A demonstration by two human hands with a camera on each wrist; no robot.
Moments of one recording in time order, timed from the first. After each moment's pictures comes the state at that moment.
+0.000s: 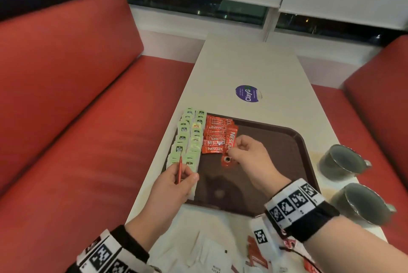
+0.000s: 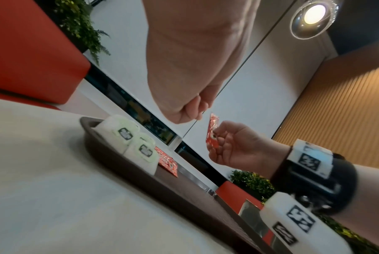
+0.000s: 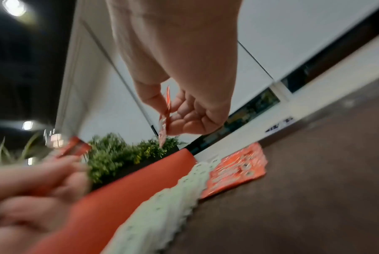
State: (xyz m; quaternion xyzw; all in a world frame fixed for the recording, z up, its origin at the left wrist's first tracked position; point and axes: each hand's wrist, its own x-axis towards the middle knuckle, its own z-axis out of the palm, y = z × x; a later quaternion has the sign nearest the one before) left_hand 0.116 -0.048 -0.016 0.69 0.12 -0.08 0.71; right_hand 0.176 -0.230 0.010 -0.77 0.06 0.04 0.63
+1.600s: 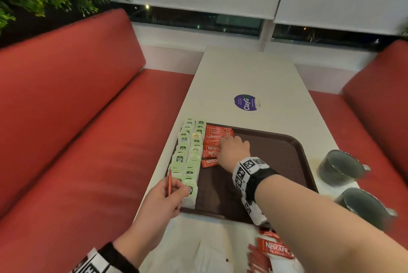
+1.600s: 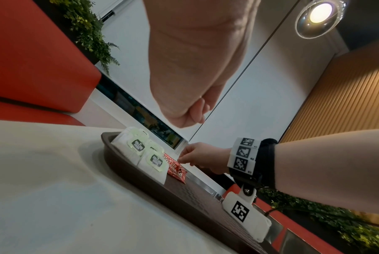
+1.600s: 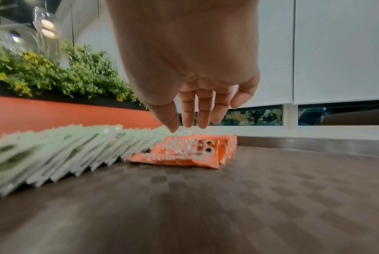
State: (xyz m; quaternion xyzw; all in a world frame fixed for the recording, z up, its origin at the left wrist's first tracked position) left_hand 0.106 -0.034 -0.010 0.67 0.13 -0.10 0.73; right_hand 0.254 -0.214 -0.031 -1.00 -0.04 0.06 0.02
